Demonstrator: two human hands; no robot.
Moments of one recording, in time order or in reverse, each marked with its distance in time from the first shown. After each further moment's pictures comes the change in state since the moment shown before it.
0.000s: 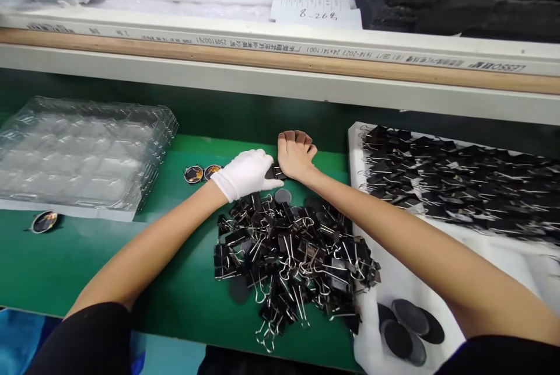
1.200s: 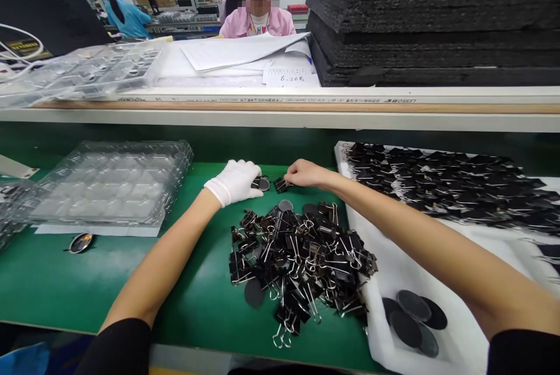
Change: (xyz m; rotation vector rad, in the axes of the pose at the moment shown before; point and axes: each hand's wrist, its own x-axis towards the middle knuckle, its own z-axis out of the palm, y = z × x) left_hand -0.022 -0.038 -0.027 0.142 0.007 0.040; right_hand -0.015 -0.001 -0.077 0.060 -0.496 -0.032
